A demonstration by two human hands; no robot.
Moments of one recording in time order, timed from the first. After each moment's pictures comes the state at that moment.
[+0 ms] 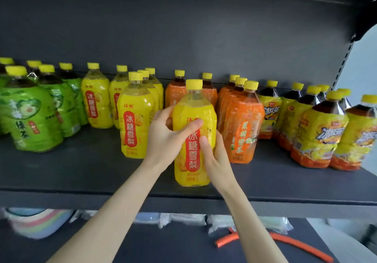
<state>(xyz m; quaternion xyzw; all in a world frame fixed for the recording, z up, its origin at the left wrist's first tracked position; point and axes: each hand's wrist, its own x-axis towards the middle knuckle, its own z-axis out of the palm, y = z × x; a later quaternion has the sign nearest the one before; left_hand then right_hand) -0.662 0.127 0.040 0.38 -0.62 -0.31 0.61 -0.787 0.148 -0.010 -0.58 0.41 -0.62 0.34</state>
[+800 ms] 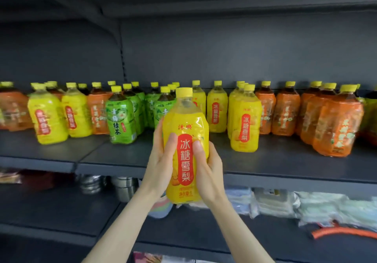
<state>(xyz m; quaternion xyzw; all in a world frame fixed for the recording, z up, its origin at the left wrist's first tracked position) -0.344 0.223 0.022 0.31 -0.61 -0.37 0.63 -0.451 0.216 -0.012 -0.53 0.35 -0.65 0.41</state>
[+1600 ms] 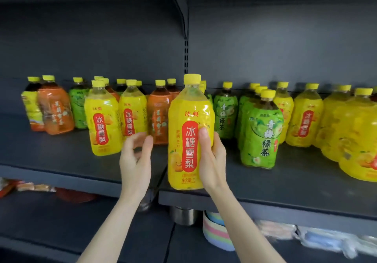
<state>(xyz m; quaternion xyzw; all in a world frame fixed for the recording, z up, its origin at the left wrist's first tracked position) -0.043 0.062 -0.011 0.45 -0.51 -0.18 0.71 -0.191 0.064 0.002 -0.53 0.34 -0.66 0.40</state>
